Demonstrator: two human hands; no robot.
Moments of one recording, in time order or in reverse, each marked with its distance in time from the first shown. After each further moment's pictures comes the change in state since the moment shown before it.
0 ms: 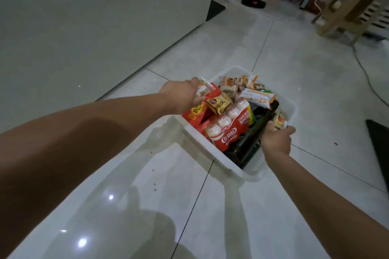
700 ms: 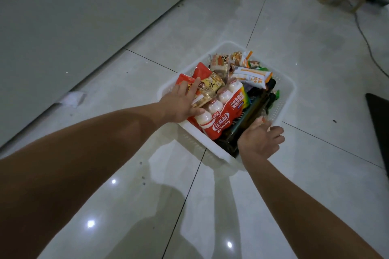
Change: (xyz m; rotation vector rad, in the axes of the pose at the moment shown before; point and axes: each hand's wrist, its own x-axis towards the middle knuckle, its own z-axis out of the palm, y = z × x) left_hand 0.022 0.026 0.087 -0.284 -0.295 -0.023; right_hand -0.008 0.039 0.044 -0.406 0.078 -0.052
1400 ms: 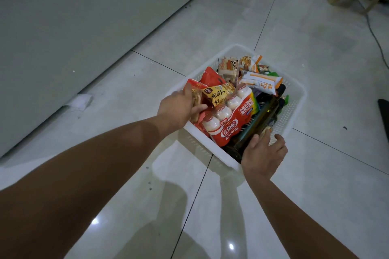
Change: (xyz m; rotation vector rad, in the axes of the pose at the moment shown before) left_hand -0.005 -0.012 0.000 -0.031 0.219 -0.174; right_hand -0.014 0.020 0.022 -0.062 0.102 -0.202
